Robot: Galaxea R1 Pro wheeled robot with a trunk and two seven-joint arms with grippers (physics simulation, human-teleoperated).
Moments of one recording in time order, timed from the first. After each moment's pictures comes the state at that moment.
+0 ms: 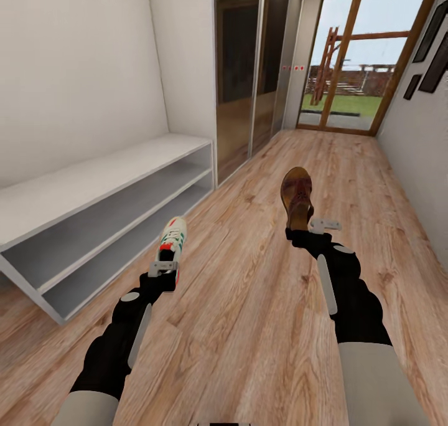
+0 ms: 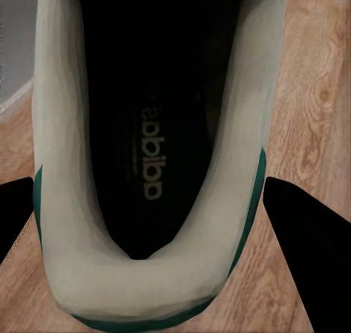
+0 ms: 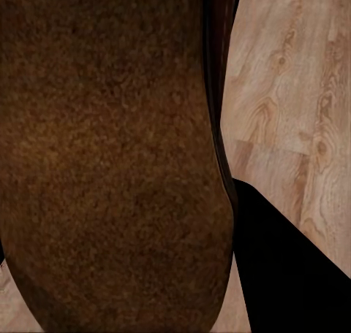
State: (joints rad) left arm -0.50 -0.11 0.03 -1.24 -0.08 0.47 -0.04; right arm -0.71 0.06 -0.11 -1.37 0.02 0.67 0.00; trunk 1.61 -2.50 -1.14
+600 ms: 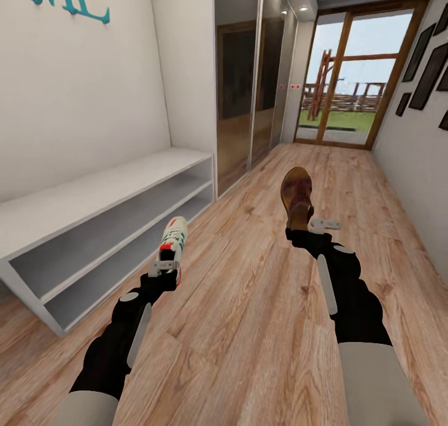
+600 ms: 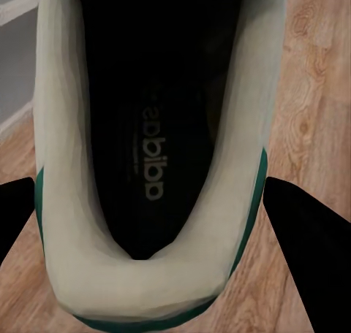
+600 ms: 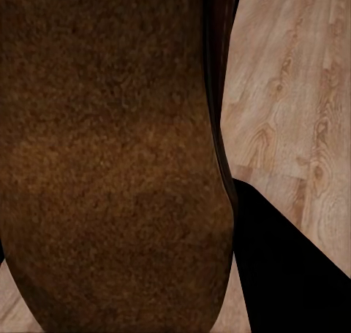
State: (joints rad) left arm -0.50 -0.11 0.03 -1.24 -0.02 0.47 -0.04; right arm -0.71 0.06 -0.11 -1.37 0.02 0.67 0.00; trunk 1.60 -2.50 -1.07
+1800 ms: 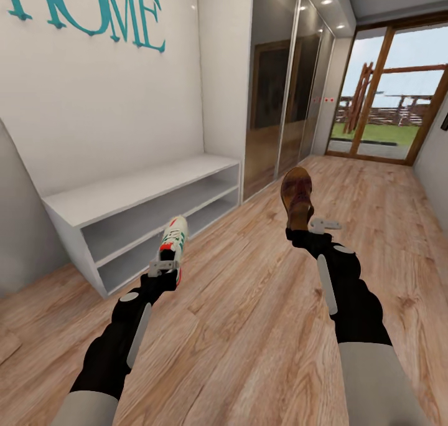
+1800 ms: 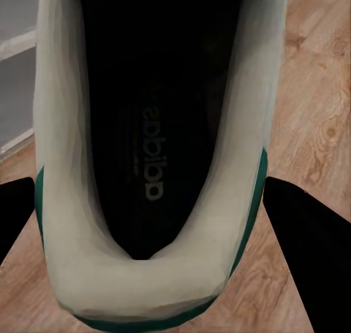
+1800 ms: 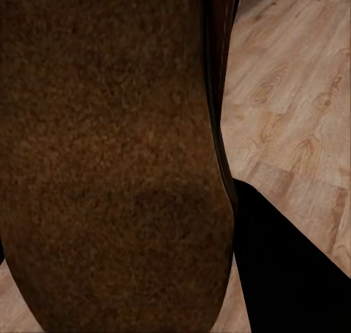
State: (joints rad) left arm -0.50 -0.10 0.03 -1.24 -0.02 0.47 -0.04; right arm -0.71 0.06 -0.11 -1.37 0.02 0.67 0.00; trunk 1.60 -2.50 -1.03
